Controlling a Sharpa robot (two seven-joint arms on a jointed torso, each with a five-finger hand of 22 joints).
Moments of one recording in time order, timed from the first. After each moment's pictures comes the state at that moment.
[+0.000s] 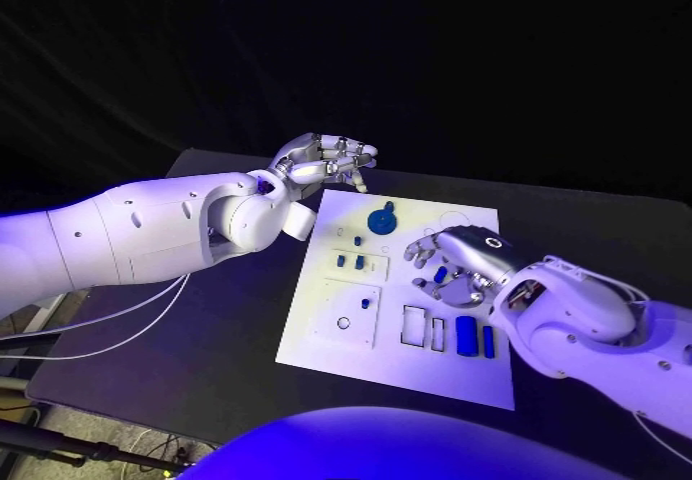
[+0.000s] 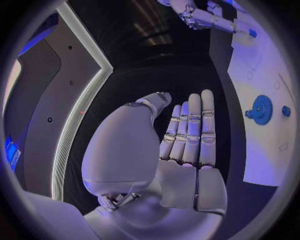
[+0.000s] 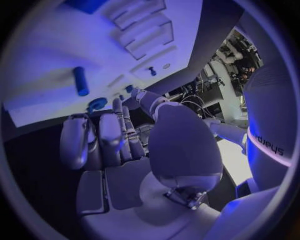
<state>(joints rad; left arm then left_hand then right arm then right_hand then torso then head) 1.17 -0.90 -0.02 1.50 -0.07 -0.14 0.40 1.44 -0.21 0.43 0.15 0.38 0.87 0.22 0.26 0.24 0.90 0.15 0.51 0.07 0.95 0.08 0.96 0.28 0.17 0.93 0.16 0.66 0.60 1.16 -0.81 -0.14 1.77 -1.65 -0.38 -0.22 1.26 -0.23 0.53 0.04 0.19 0.91 0.15 0.10 0.53 1.01 0.09 0.21 0.20 1.44 0.01 1.16 0.98 0.06 1.41 0.11 1.24 1.31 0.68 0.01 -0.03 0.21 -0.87</state>
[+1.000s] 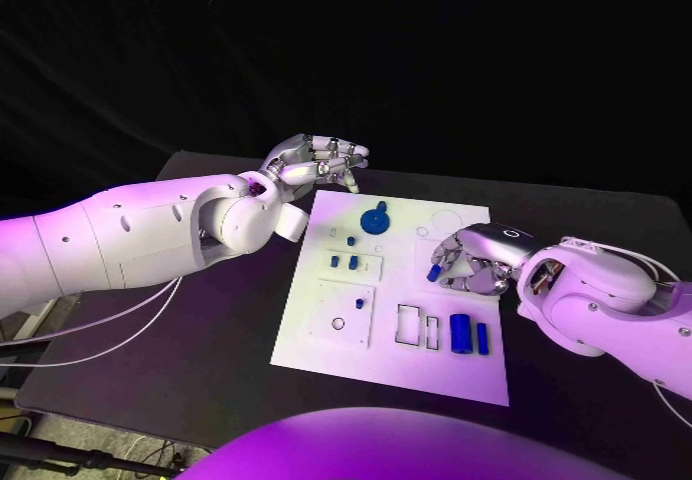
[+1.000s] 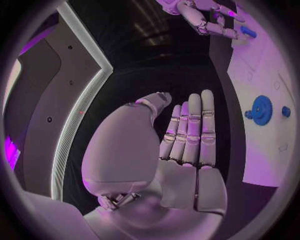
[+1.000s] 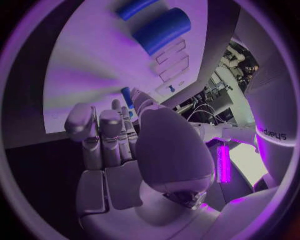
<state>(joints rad) 1.17 -0.91 -0.03 1.50 -0.07 -0.14 0.40 1.44 -0.21 0.43 0.14 0.38 0.87 0.22 0.26 0.24 0.90 0.15 0.51 0.07 0.95 0.08 0.96 0.28 0.17 0.93 0.16 0.66 0.60 1.20 -0.83 -0.15 1.69 -1.58 -0.19 -0.21 1.45 -0.12 0.21 0.18 0.20 0.90 0.15 0.13 0.37 1.03 0.09 0.22 0.07 1.41 0.01 1.09 0.84 0.12 1.37 0.11 0.99 1.31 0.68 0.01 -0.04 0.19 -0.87</state>
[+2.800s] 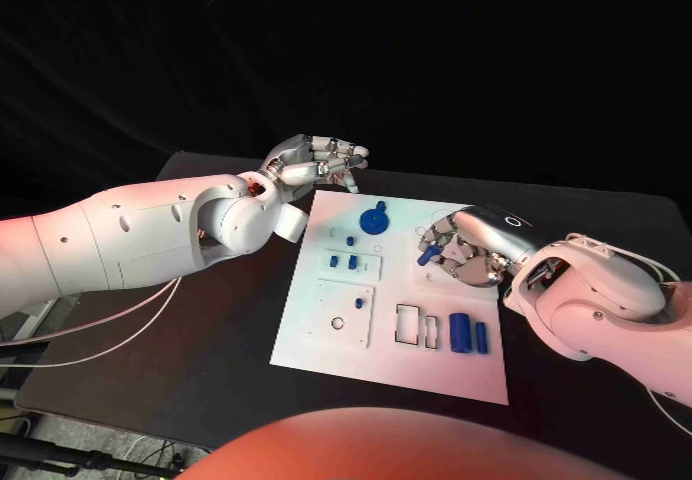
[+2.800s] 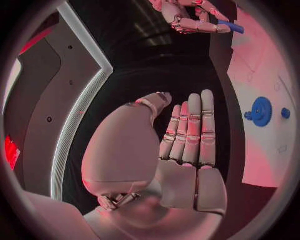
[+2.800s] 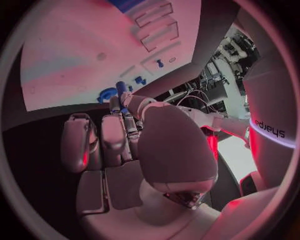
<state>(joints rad) 1.17 -0.91 -0.03 1.50 -0.07 -0.13 0.40 1.44 -0.21 0.44 0.14 0.38 0.87 0.22 0.26 0.24 0.90 0.15 0.51 0.07 0.95 0.08 0.96 0.28 0.17 0.93 0.16 0.66 0.61 1.22 -0.85 -0.14 1.81 -1.60 -0.37 -0.21 1.45 -0.12 0.62 0.07 0.05 1.03 0.13 0.24 0.37 1.15 0.10 0.22 0.11 1.46 -0.02 1.21 0.98 0.07 1.46 0.09 1.26 1.31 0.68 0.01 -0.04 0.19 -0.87</state>
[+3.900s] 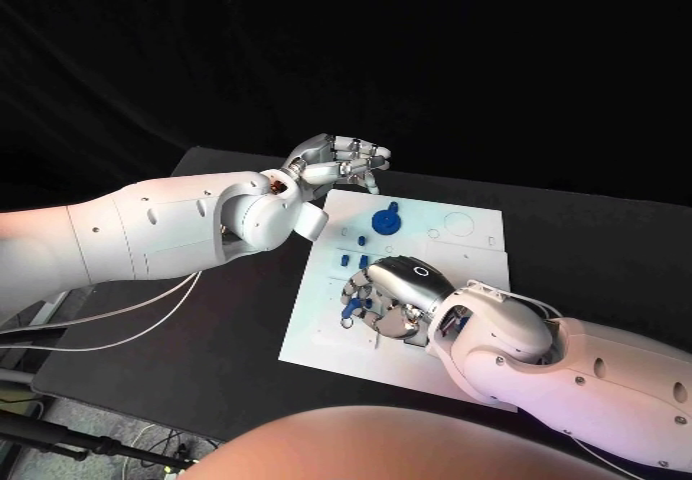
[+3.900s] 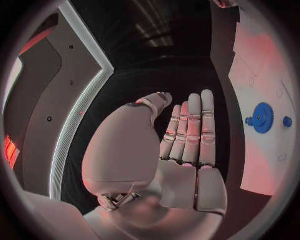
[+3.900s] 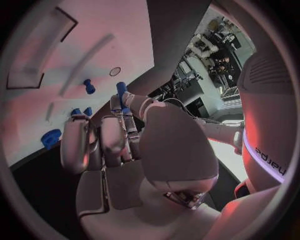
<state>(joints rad) 1.17 -0.88 -0.03 1.49 -0.07 -0.13 0.40 1.44 -0.21 0.44 0.14 0.38 0.87 0.22 0.26 0.24 0.90 0.15 0.51 0.07 0.95 0.08 0.96 0.28 0.17 0.93 0.16 0.66 0.61 1.08 -0.58 -0.16 1.75 -1.60 -0.35 -0.19 1.42 -0.13 0.62 0.06 0.06 1.02 0.14 0.25 0.41 1.17 0.09 0.21 0.11 1.46 -0.01 1.22 0.99 0.07 1.46 0.09 1.27 1.31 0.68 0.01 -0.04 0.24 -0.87</state>
